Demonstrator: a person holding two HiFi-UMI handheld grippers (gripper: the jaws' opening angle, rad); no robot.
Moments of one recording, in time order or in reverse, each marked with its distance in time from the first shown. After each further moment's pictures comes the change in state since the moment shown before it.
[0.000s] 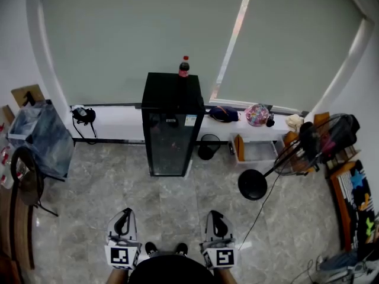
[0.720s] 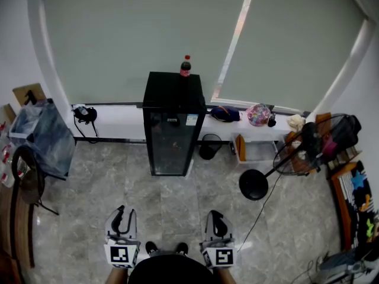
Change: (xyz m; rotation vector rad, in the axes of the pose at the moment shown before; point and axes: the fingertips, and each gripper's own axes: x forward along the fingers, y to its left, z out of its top) left arm -0.002 0.005 -0.009 0.013 0.043 0.024; right arm 0.000 -0.003 -0.008 0.000 0.014 -0.004
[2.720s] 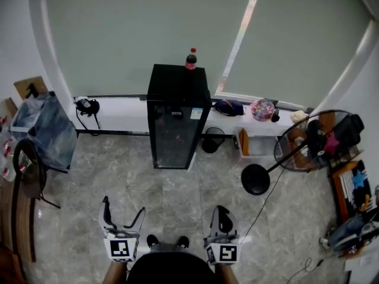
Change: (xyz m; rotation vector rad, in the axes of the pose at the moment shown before) left arm 0.003 0.023 0.005 0.033 -0.017 0.052; right arm 0.000 -0.004 0.000 0.016 0.010 -0.051
